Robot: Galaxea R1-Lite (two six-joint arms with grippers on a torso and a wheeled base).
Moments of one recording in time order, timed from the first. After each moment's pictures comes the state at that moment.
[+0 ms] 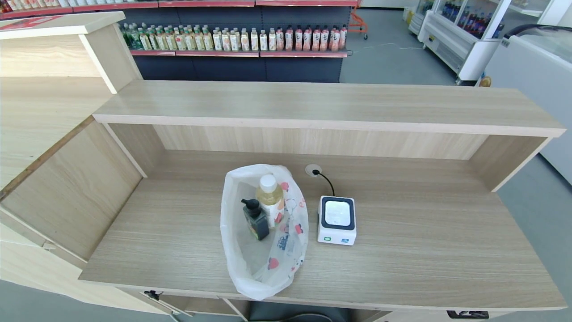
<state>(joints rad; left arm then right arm) 0.00 0.00 0.00 0.00 0.02 0.03 -0.01 0.00 0.00 0.00 0.05 -0.06</state>
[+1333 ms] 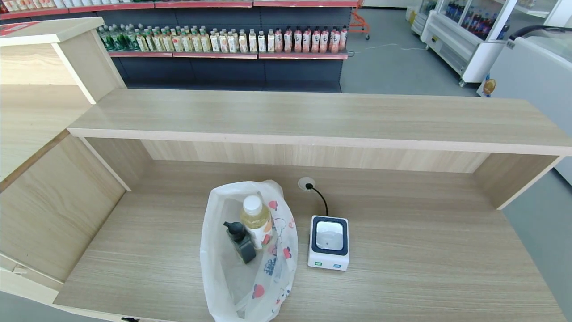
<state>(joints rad) 0.00 0.00 0.00 0.00 0.02 0.01 -0.01 0.00 0.00 0.01 0.05 -0.06</state>
